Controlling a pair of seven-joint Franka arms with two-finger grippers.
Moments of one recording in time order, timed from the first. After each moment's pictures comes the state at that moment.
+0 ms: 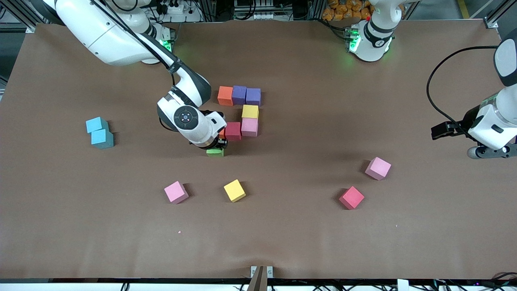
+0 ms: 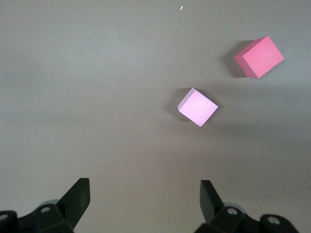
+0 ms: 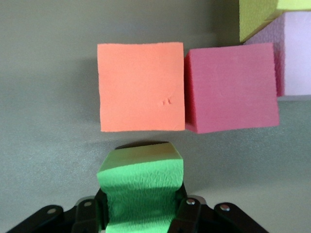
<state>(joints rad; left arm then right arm) 0.16 0.16 -0.19 -1.63 0.09 1.70 -0.10 0.01 0.64 0.58 -1.89 -0.36 2.35 -2.27</state>
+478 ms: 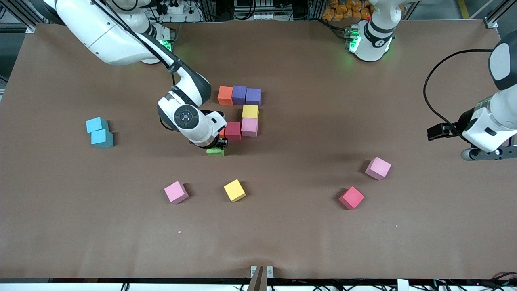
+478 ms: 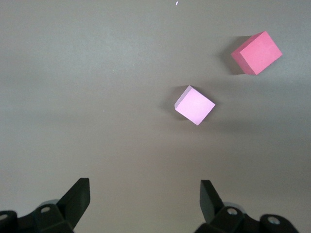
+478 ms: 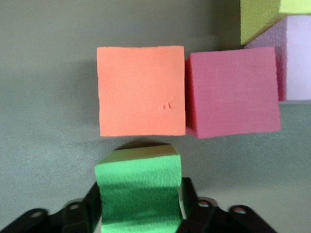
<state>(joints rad) 0.15 0.18 -0.19 -1.63 0.09 1.70 -0.10 0.01 0.64 0.58 -1.90 -0.36 2.36 -2.27</state>
